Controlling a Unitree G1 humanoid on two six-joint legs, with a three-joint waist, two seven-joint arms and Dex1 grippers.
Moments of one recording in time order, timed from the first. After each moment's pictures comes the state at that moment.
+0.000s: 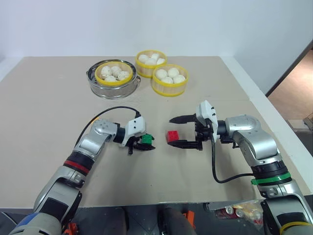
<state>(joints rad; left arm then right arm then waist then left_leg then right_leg) -0.73 0.42 -0.35 0.43 -0.09 0.11 -1.25 -0.60 -0.64 0.15 0.02 0.39 0.36 1.24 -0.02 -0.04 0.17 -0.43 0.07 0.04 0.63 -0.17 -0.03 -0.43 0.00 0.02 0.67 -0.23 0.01</state>
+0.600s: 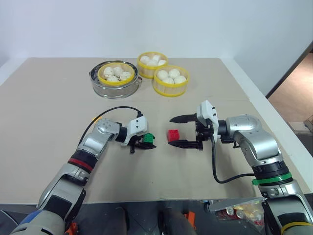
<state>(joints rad) -0.76 0.38 -0.34 0.51 -0.06 0.09 -1.21 -0.60 -0.64 0.15 0.02 0.38 0.35 1.24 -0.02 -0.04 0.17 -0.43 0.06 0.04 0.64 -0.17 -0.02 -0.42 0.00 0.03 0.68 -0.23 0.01</state>
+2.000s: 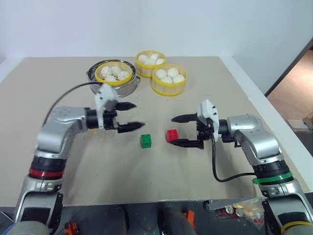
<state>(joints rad) -0.57 0.55 0.10 -0.08 -0.38 0.61 -1.00 -0.61 -0.64 0.12 0.02 0.39 0.38 1.23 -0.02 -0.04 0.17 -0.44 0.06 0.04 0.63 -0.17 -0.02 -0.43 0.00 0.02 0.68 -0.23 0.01</state>
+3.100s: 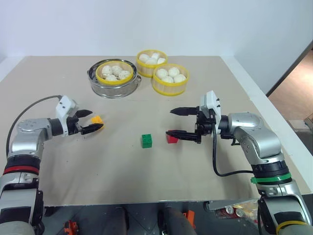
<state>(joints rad) -0.68 0.71 0.07 0.71 -0.23 0.12 -1.18 -0.61 -0.61 0.08 -0.03 0.44 0.45 1.15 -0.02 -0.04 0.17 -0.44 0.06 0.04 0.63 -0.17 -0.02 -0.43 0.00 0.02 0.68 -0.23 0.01</state>
